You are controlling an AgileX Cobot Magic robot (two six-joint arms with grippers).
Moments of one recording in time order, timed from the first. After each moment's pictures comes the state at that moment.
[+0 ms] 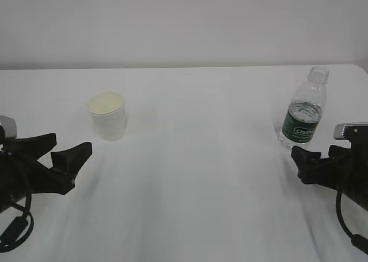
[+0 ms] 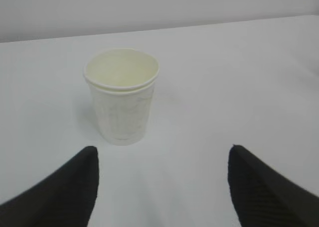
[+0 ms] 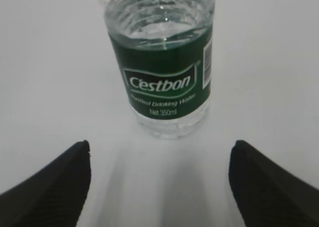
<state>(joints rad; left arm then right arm) -0.43 1.72 -0.24 0.03 -1.14 -0.13 0.09 1.99 -0.35 -0.06 -1.14 0.09</state>
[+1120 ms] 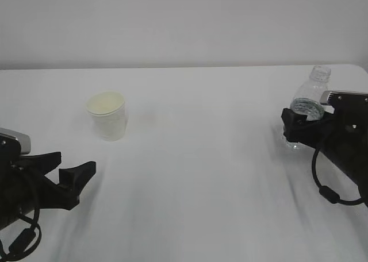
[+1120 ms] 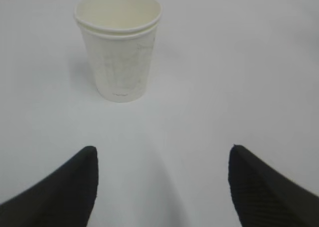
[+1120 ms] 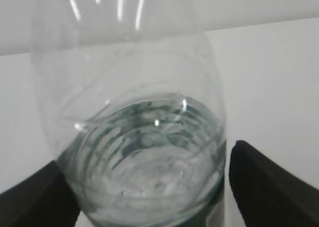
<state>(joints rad) -0.43 1.83 -0.24 0.03 -1.14 -0.13 0.09 2.11 -0.62 0.00 -1.15 0.13</state>
